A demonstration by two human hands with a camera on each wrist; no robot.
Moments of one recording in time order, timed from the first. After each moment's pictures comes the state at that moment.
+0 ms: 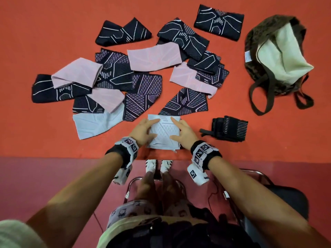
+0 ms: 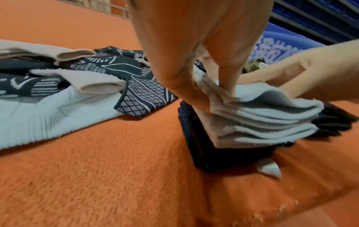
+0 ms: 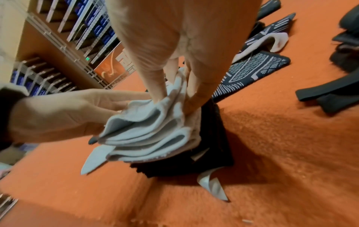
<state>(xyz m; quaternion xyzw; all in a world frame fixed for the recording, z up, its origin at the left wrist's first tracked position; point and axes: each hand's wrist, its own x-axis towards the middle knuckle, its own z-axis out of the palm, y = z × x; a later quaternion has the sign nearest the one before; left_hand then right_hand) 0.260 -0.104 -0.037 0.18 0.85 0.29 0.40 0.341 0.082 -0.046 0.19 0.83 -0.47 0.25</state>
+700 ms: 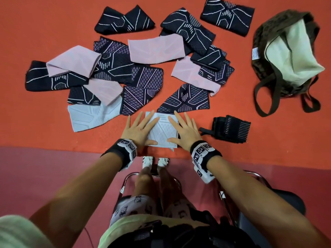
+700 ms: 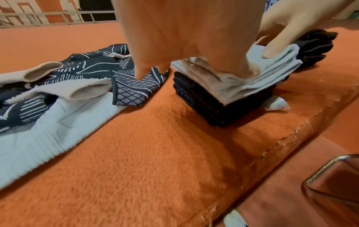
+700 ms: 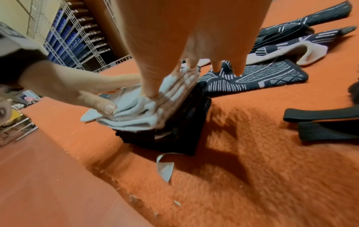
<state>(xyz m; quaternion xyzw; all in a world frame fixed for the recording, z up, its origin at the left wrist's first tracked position) 0.282 -0.118 -0.065 0.34 0.89 0.02 0.31 0.350 0.097 -0.055 0.01 0.94 -0.18 0.30</state>
